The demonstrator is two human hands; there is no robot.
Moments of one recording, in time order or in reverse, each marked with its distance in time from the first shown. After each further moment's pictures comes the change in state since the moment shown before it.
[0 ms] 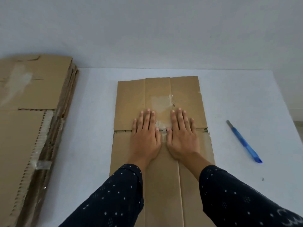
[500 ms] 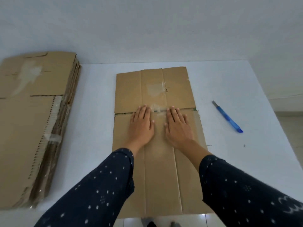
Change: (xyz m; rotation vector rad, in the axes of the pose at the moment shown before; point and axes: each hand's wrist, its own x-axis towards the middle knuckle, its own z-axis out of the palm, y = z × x) left_hand -0.036 0.000 -0.031 -0.100 -0.191 0.040; right_hand -0.057 -0.004 -0.017 0.008 -0.164 0.009
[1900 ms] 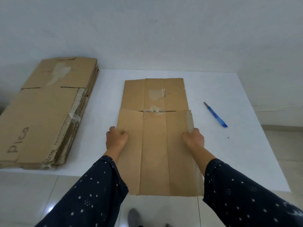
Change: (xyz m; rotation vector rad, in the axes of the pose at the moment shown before) left_hand -0.123 -0.032 -0.035 -0.545 0.137 -0.791; right_hand -0.106 0.019 -0.032 0.643 -0.005 0.681
